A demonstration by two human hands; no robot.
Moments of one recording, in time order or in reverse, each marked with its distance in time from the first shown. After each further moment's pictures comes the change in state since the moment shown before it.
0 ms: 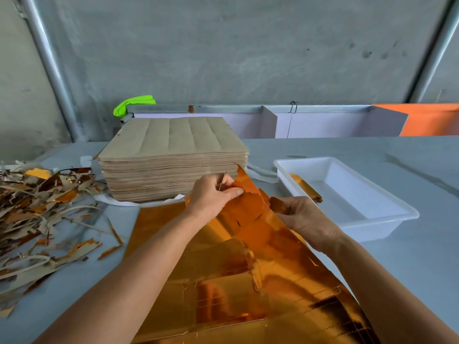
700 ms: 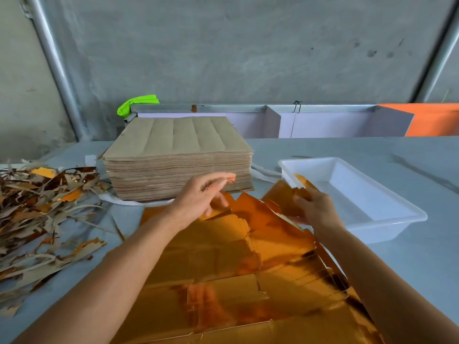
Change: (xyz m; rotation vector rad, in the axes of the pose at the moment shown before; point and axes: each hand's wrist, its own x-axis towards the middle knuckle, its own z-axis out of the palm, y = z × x) left_hand -0.003 -0.021 -0.032 -0.235 -0.205 -0.005; right_hand 0.030 0.025 -0.016 -0.140 0.575 0.208
